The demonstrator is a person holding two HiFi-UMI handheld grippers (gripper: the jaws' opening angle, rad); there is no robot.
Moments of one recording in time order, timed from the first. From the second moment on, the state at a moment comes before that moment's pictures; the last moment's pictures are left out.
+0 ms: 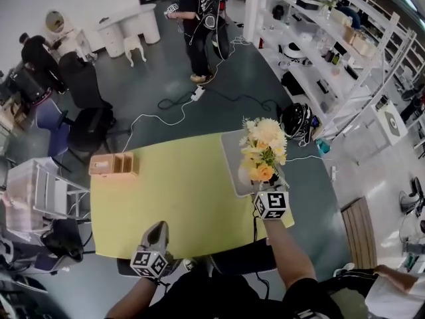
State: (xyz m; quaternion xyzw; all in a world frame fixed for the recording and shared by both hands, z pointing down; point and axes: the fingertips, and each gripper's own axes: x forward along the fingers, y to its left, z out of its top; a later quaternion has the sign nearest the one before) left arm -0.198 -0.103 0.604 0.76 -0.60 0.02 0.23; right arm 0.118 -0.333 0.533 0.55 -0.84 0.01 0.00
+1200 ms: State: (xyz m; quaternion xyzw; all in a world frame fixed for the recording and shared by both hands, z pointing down) left arm -0.167 -0.113 0.716 0.69 -0.65 0.08 0.32; right arm 0.165 -0.514 0.740 0.55 -0.84 0.04 0.01
